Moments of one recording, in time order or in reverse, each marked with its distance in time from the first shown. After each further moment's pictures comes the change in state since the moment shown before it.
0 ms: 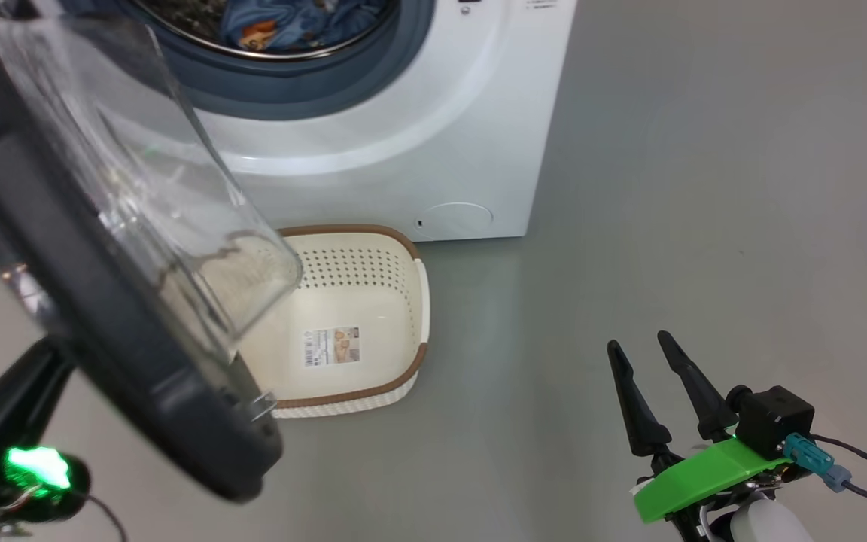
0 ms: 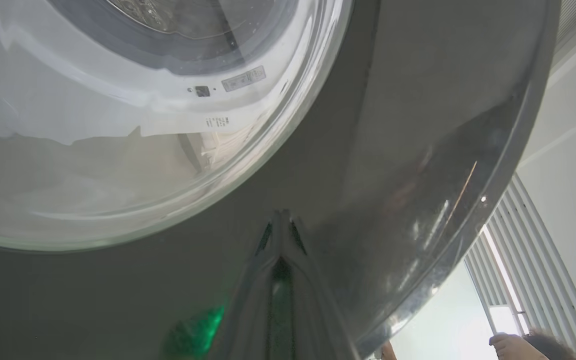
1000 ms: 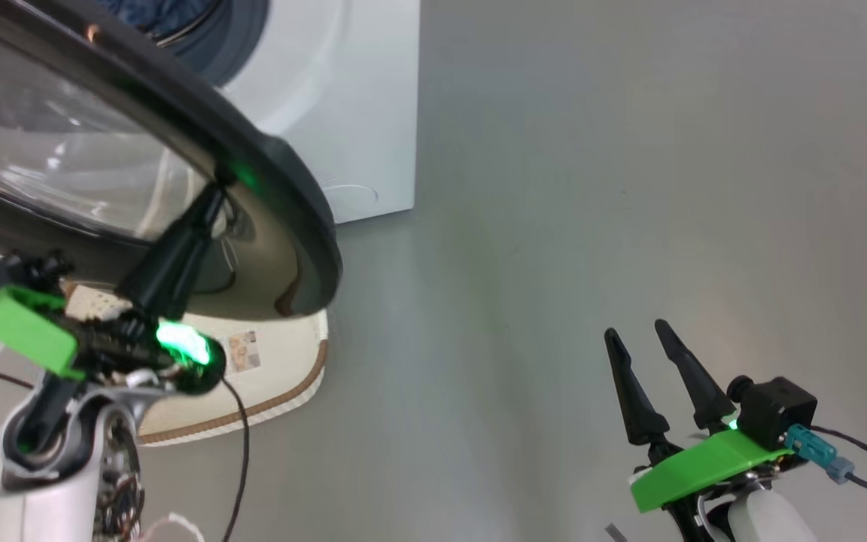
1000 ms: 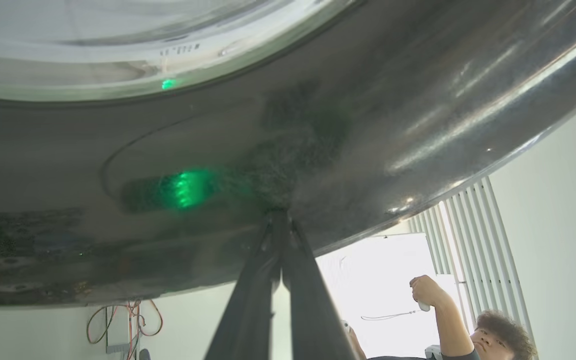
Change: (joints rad) left arm -0.198 -0.004 -0.407 0.200 -0.082 -0.180 -0.395; right arm -0.011 0.002 0.007 -0.013 0.032 0.000 0.000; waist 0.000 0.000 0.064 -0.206
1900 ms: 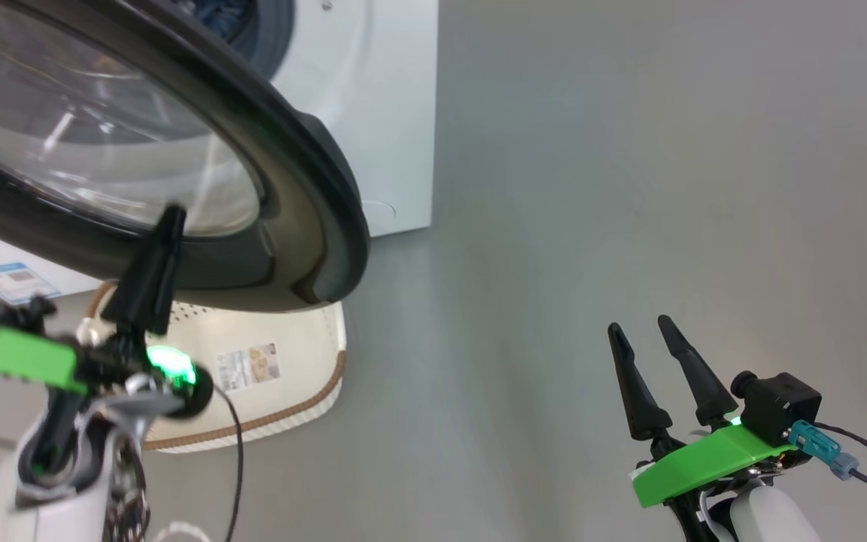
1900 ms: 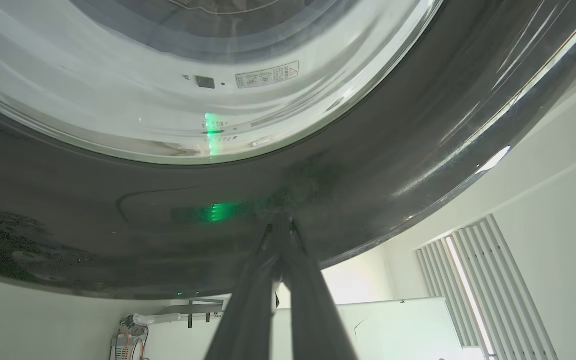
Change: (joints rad) left arm -0.022 -0.004 0.022 0.146 0.016 -0.056 -0.173; right arm -0.016 0.001 -0.006 0.007 0.017 0.000 0.000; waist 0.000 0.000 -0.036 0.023
